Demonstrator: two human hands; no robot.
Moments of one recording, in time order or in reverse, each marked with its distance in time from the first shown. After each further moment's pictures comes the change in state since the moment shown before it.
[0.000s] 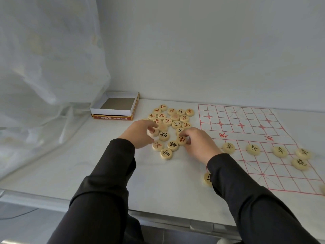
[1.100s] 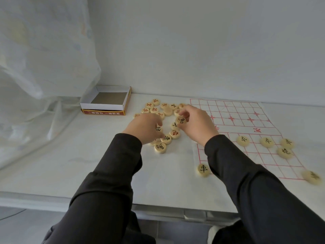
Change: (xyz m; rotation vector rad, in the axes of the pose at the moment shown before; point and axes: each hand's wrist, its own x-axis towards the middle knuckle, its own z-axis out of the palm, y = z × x) left_hand -0.006 0.031 0.008 0.215 0.048 0.151; right_hand 0.008 -0.007 -0.023 0.089 0.228 0.027
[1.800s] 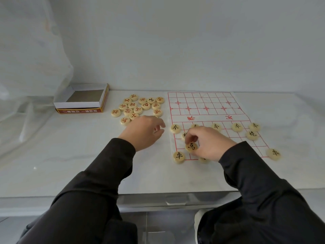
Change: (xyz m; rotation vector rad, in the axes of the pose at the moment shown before) left_hand -0.019 0.049 0.028 0.040 0.075 0.299; right_hand -0.087 0.045 -0.060 -0.163 -0.400 0.057
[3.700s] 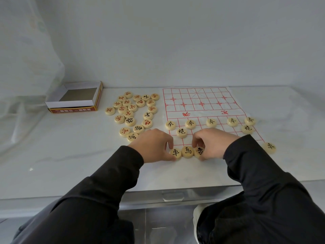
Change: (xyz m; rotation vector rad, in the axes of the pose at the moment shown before) left_hand -0.005 0.027 0.029 0.026 -0.293 0.116; right_hand -0.004 0.025 -0.003 -0.190 -0.199 0.096
